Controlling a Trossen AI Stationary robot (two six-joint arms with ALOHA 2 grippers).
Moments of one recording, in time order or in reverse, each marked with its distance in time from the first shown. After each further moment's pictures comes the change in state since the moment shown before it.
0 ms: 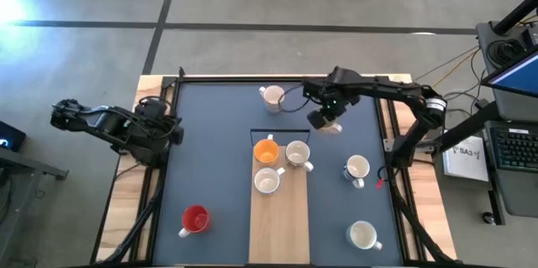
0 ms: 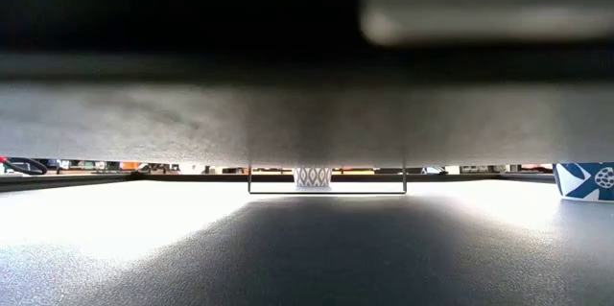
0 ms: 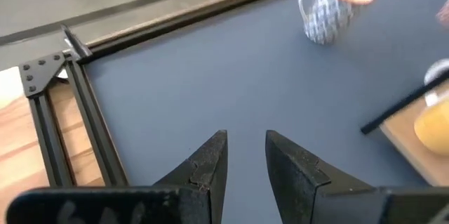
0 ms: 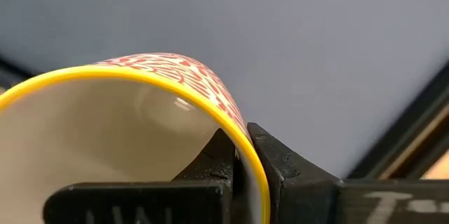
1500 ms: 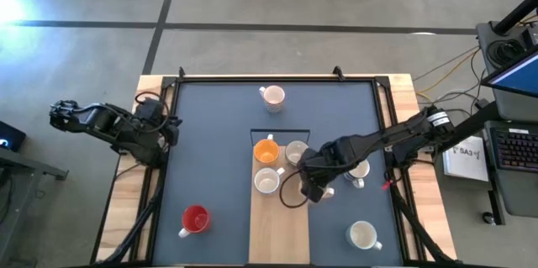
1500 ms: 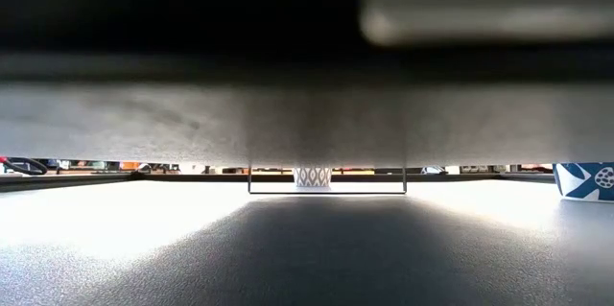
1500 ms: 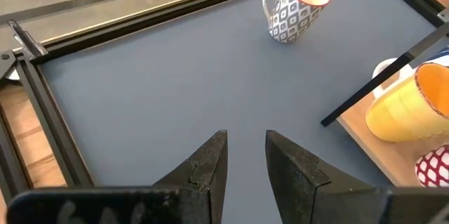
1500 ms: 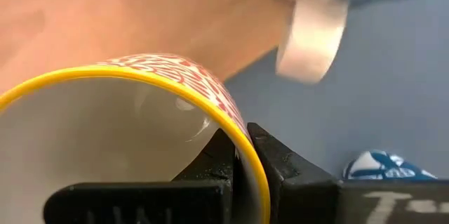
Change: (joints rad) left arm -0.001 -0.087 0.002 0.083 0.043 0.082; right arm 0.669 -0.015 -0.018 0.264 -0.109 0.314
